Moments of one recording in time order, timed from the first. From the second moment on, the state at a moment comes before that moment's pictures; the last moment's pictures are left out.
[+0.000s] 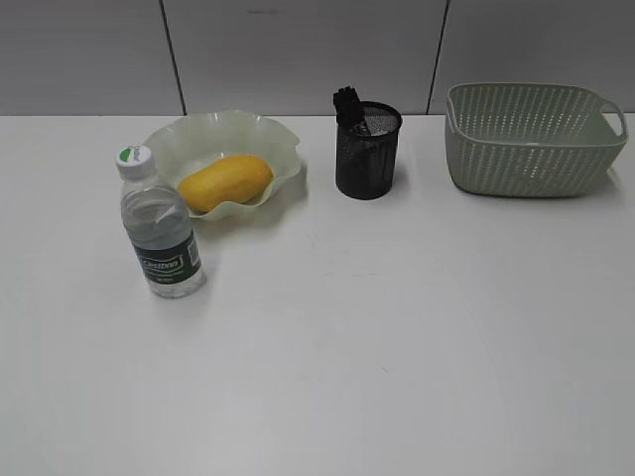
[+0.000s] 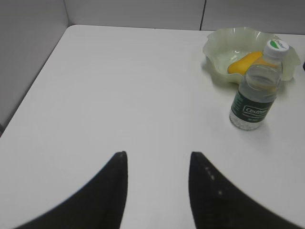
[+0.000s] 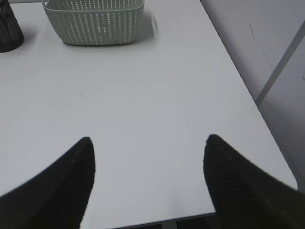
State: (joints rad) left arm -0.15 -0.01 -0.54 0.16 1.06 -0.22; right arm 0.04 -0.01 -0.51 -0.14 1.04 0.11
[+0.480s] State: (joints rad) left arm -0.15 -0.01 -0.54 0.16 1.06 -0.22; right arm 0.04 -0.01 -0.51 -0.14 1.04 0.11
